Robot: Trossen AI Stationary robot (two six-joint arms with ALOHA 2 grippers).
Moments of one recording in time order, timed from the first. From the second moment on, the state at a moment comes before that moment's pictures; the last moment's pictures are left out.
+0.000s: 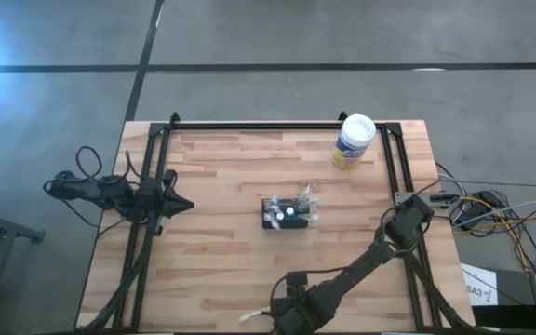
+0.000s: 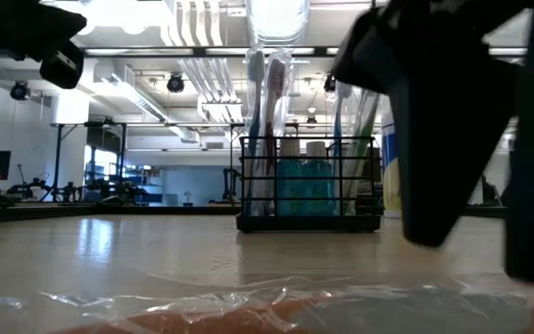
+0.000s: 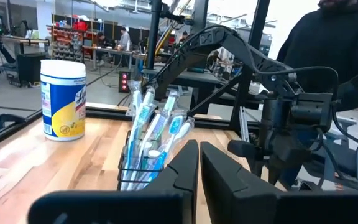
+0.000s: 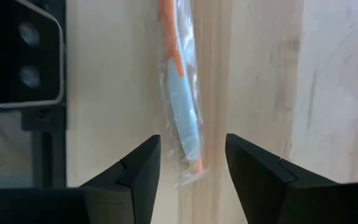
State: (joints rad) left arm -0.28 0.07 0.21 -0.13 -0.17 -0.15; right arm 0.66 2.35 1.95 -0.95 0.16 0.62
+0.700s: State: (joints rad) left arm -0.28 0.07 0.21 -0.13 -0.17 -0.18; right arm 0.62 2.34 1.86 -0.89 0.10 0.55
